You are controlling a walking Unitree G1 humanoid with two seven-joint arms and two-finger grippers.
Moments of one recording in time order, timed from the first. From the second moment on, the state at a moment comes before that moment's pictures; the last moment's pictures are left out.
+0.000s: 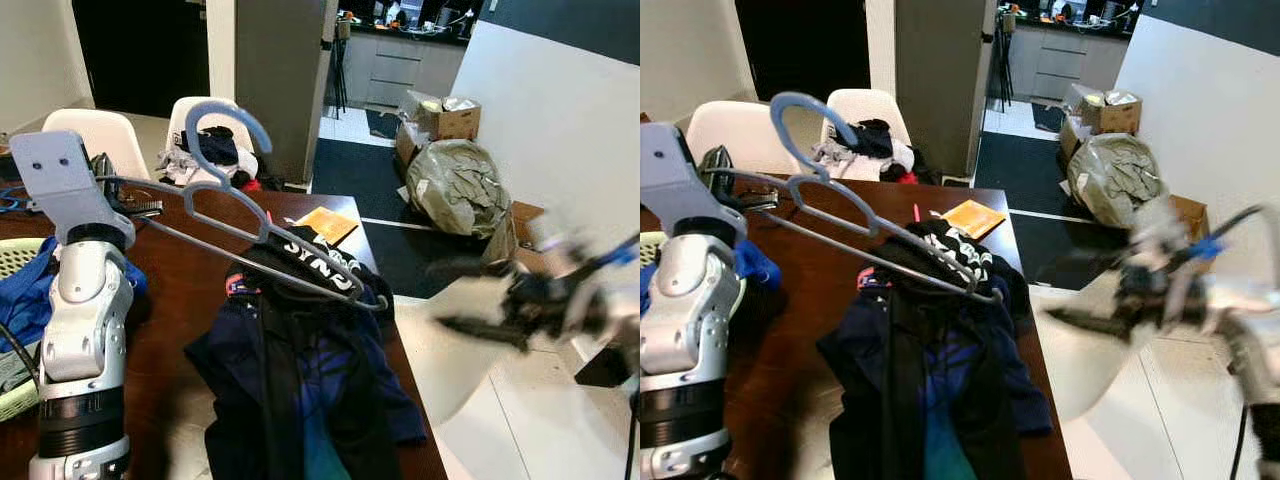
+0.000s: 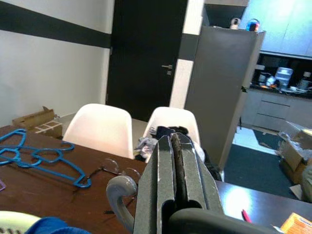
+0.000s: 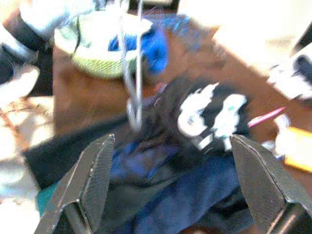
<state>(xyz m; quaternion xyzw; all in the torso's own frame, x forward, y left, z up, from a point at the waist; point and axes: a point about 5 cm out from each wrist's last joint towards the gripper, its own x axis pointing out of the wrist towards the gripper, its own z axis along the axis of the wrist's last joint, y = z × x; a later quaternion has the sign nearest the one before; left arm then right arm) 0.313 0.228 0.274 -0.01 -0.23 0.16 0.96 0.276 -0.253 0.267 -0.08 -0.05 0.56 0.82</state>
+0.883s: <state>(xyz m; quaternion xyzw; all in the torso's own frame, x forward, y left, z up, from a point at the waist) 0.319 0.207 0.271 -0.01 -0.22 0.12 0.97 0.285 -0.114 0.263 -0.07 0.02 0.56 0.82</state>
